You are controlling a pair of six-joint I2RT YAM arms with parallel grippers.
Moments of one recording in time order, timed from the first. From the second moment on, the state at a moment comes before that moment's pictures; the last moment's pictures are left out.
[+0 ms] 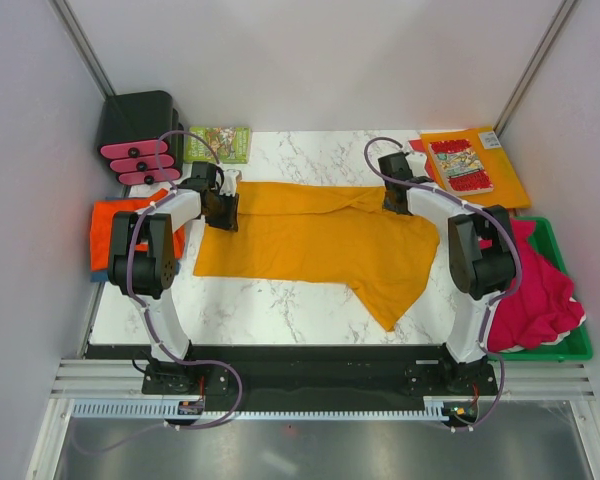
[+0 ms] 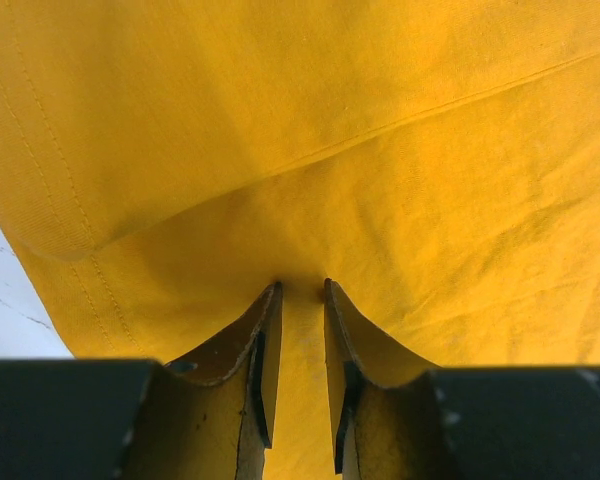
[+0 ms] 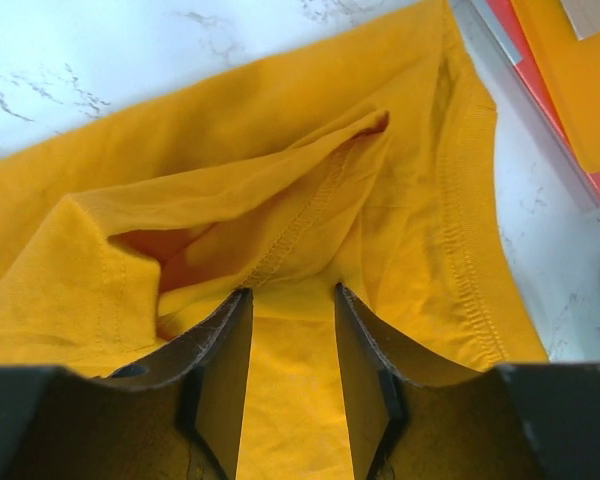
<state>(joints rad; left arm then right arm) -0.09 1.92 1.26 -0.42 0.24 0.13 0.27 1.94 1.35 -0.37 0.49 0.50</state>
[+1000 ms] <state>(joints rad) -0.10 1.92 1.25 -0.41 0.24 0.13 0.29 1.78 1.20 -0.27 0.47 0.51</state>
